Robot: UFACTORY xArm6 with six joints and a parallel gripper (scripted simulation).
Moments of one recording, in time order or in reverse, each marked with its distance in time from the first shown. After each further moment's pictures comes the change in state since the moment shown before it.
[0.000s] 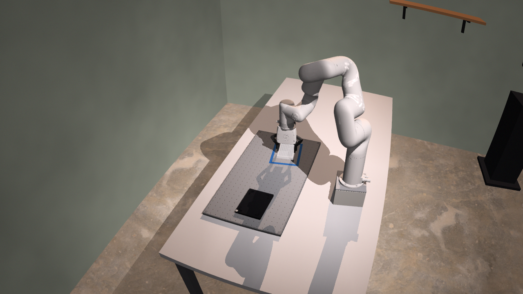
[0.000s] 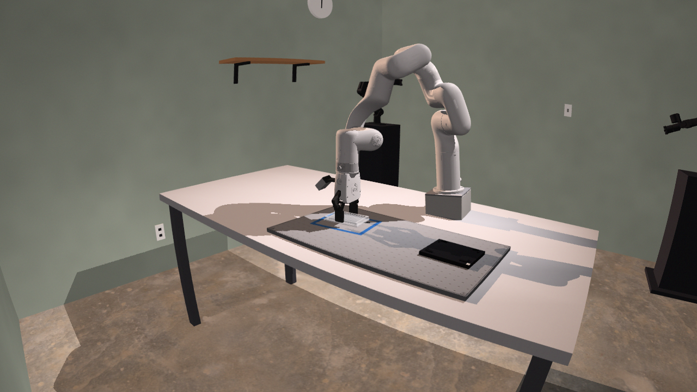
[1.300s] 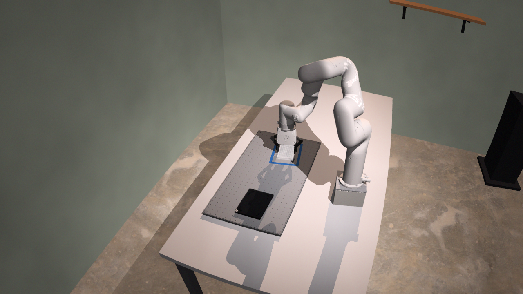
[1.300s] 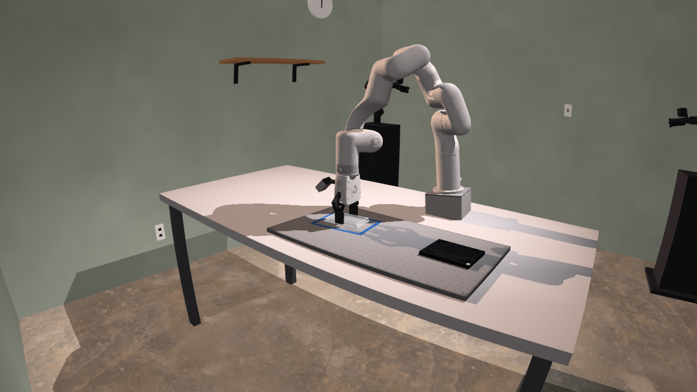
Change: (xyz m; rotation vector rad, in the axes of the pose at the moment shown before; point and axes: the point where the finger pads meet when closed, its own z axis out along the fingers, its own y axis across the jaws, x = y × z) arm 0.000 0.000 0.006 0.000 0.000 0.000
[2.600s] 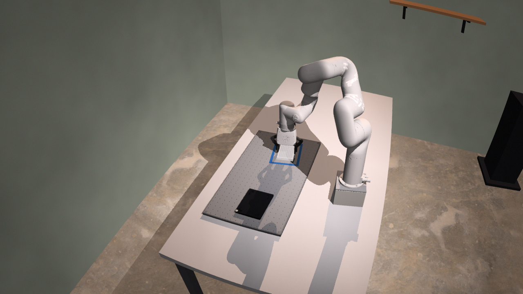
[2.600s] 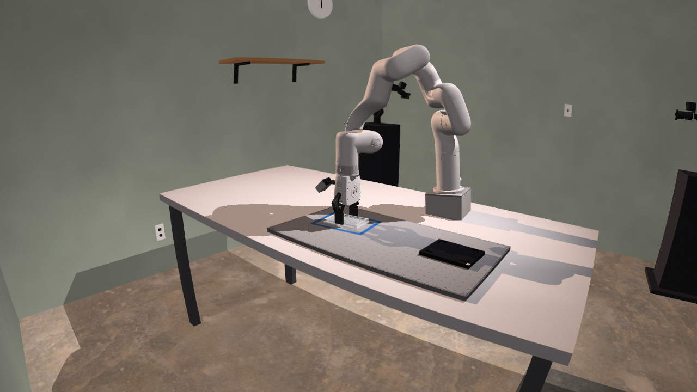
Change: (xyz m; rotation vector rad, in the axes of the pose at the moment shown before) arm 0.000 0.000 0.002 0.000 0.000 0.000
